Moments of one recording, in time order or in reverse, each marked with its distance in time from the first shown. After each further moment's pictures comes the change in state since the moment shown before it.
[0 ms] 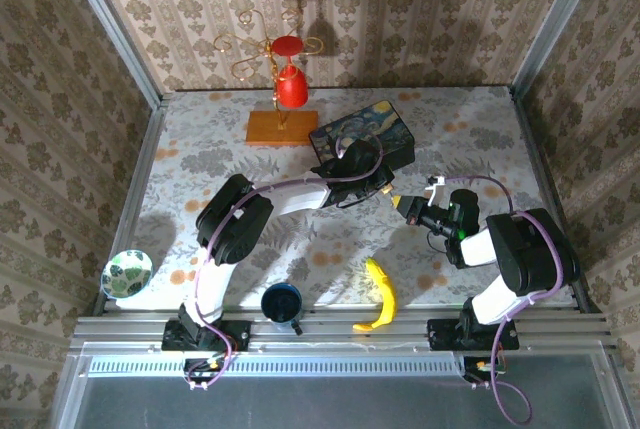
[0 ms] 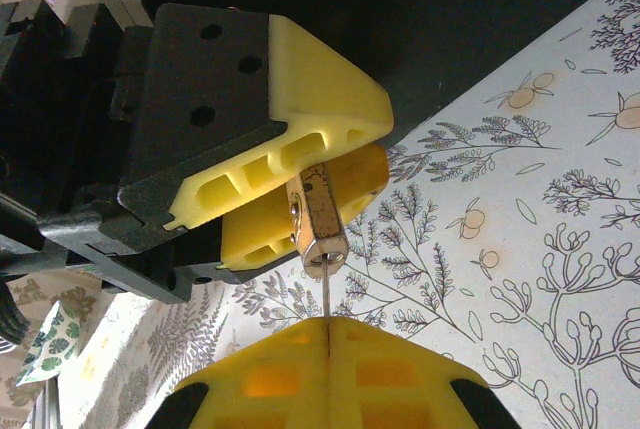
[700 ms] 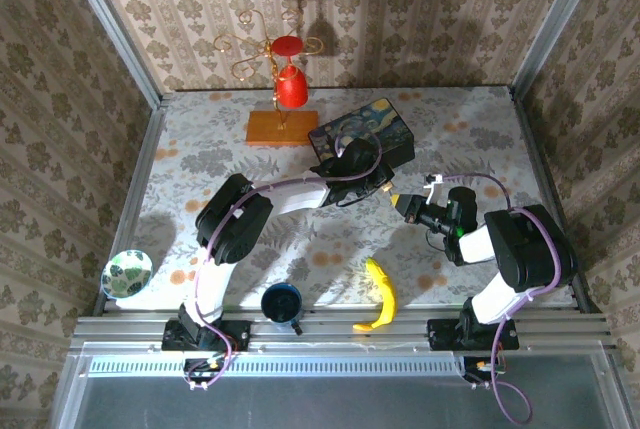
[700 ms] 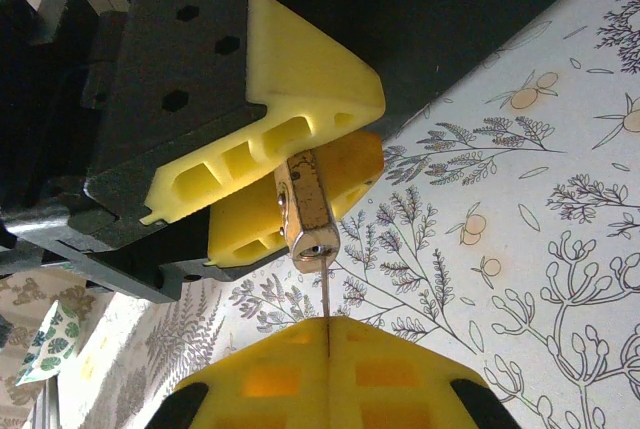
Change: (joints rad) left arm 0.006 0.000 0.000 0.021 0.006 -0.007; right arm 0.008 0.027 0.026 -0.011 0.000 0.000
